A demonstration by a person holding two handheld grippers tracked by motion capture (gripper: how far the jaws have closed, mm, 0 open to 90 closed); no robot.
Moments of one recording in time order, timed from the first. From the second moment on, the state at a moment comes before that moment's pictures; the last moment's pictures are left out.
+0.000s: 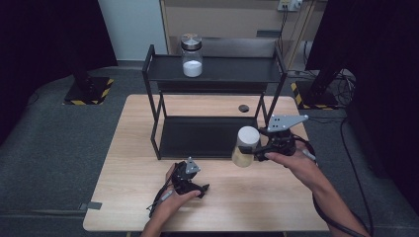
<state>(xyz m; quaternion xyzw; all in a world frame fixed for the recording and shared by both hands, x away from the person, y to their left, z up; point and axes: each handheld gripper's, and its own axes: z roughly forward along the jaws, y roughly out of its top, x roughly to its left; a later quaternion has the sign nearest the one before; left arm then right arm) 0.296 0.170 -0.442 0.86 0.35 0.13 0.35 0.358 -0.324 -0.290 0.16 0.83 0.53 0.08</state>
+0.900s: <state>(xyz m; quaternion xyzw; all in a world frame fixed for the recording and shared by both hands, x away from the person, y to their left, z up) 0.297 0.171 -0.442 0.86 0.35 0.13 0.35 0.391 -0.303 -0.165 0.12 0.85 0.51 0.11</state>
